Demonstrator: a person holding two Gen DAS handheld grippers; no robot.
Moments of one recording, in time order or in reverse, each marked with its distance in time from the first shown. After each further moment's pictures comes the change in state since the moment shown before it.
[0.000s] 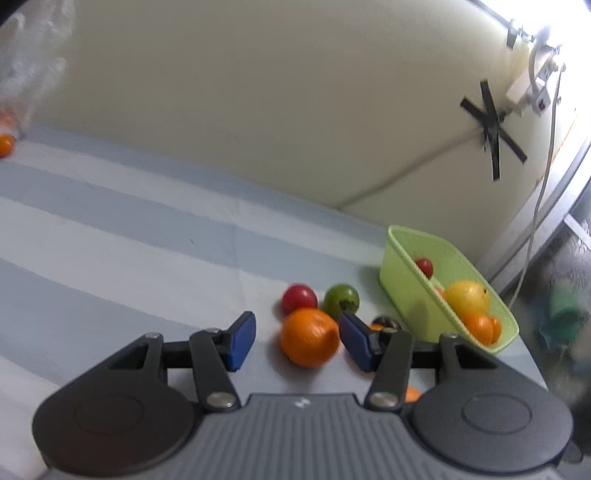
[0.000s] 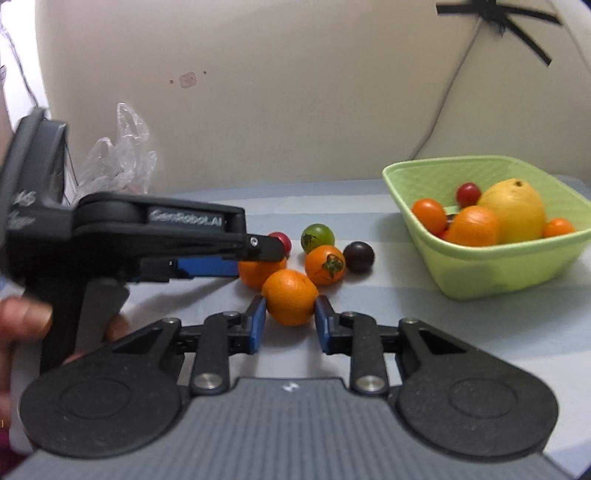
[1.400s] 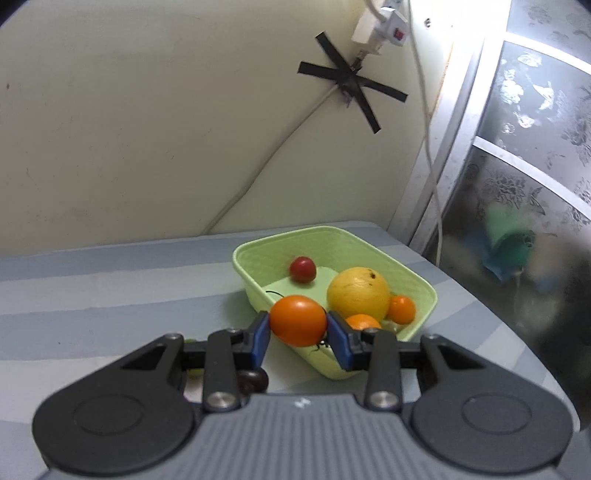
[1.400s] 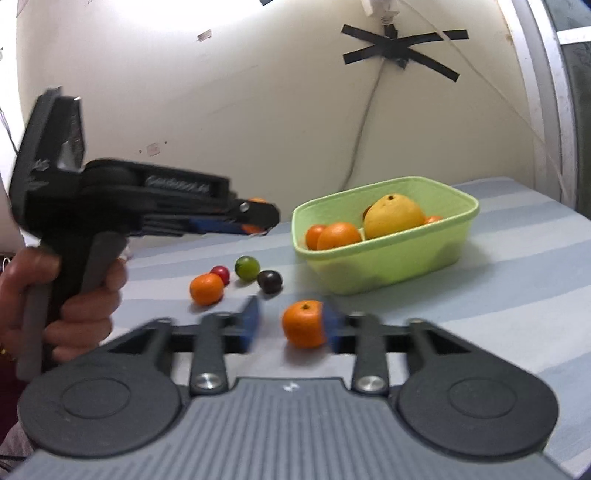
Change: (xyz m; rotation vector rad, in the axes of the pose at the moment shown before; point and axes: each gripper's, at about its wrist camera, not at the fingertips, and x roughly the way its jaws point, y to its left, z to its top) left arm 0.026 -0.103 0.022 0.352 0.059 -0.181; right arm -0.060 -0.062 -0.019 0.119 -0.134 -0.044
